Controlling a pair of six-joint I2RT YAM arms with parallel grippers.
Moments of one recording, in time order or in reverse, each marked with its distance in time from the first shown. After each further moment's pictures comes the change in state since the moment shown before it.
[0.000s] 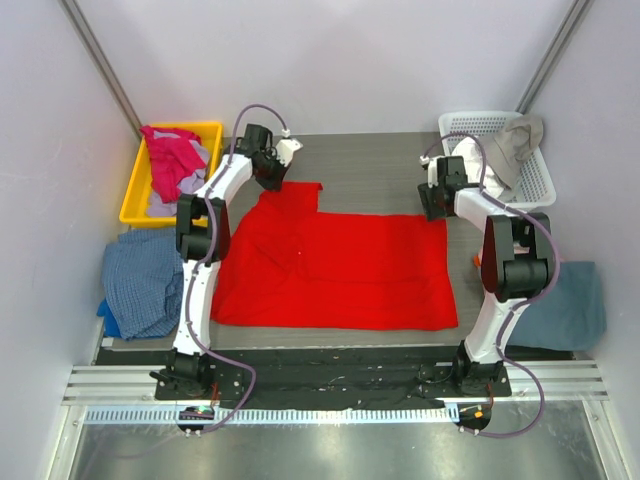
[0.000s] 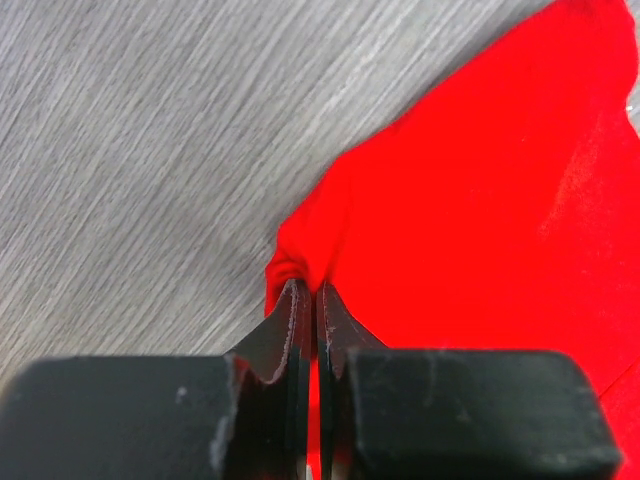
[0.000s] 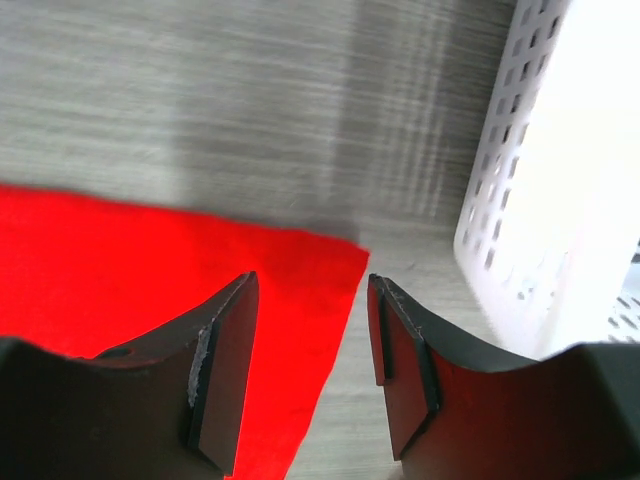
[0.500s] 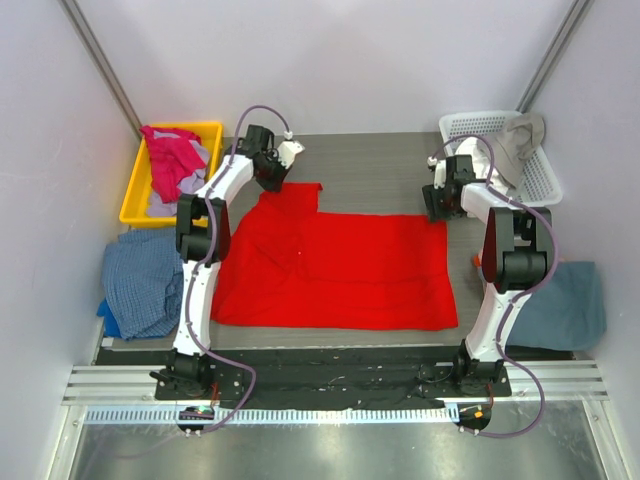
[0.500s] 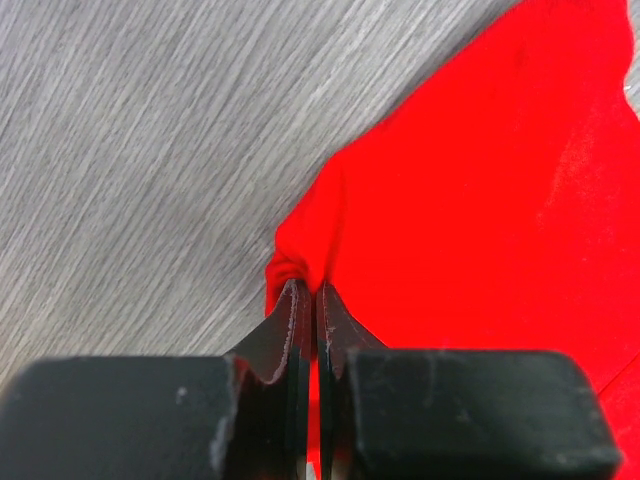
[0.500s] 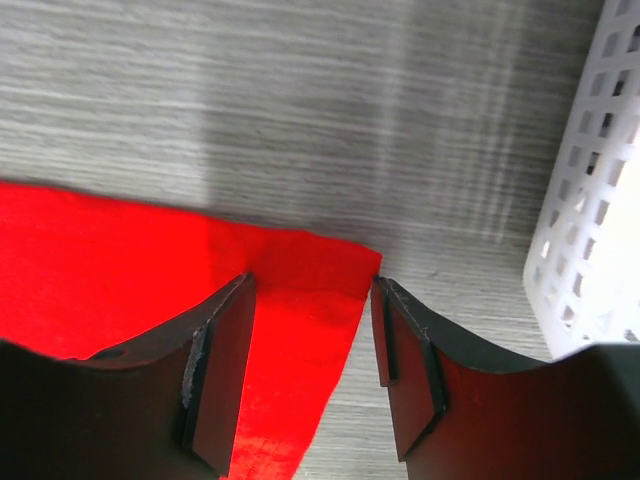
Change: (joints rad) left arm -0.010 -0.018 -0.027 -0.002 -0.017 0.041; right arm -0.072 0.082 0.082 -0.097 -0.137 0.036
